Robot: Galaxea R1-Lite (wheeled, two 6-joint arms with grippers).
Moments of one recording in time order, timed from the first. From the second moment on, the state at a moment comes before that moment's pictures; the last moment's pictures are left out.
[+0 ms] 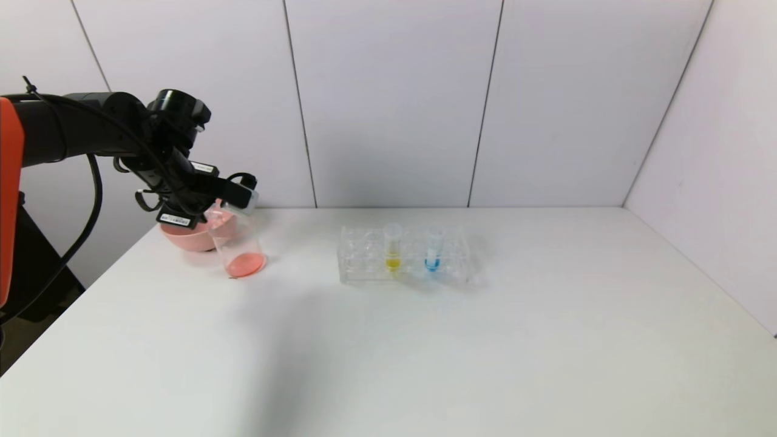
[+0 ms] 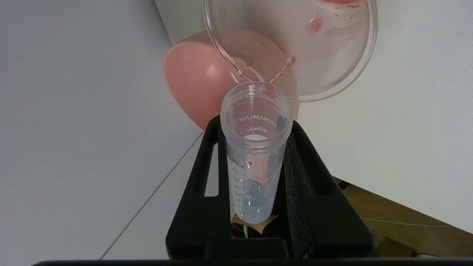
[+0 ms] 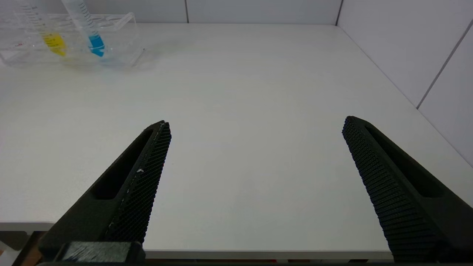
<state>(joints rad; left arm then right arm) -0.04 2.14 -1.99 0.72 0.19 1.67 0.00 0.00 0.00 0.00 0.00 0.00</state>
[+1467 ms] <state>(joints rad) -0.04 2.11 -1.99 0.72 0.21 1.65 0.00 0.00 0.00 0.00 0.00 0.00</state>
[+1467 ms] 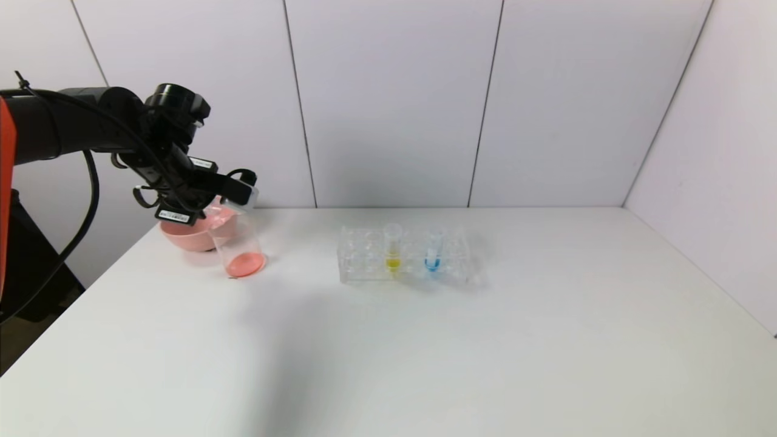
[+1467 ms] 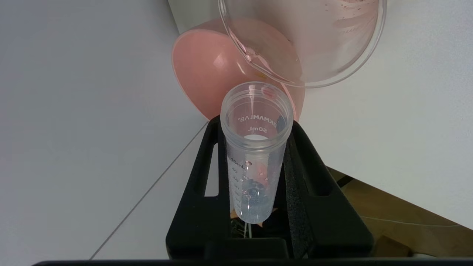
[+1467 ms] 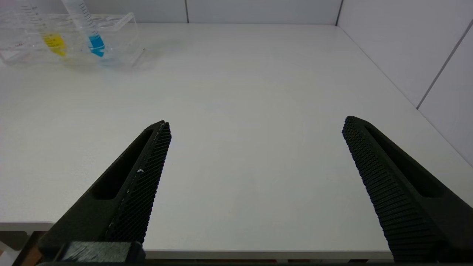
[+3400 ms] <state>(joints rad) 0.11 2.03 -1.59 -0.38 -0.13 -0.02 0.00 0.00 0.00 0.00 0.00 0.00</state>
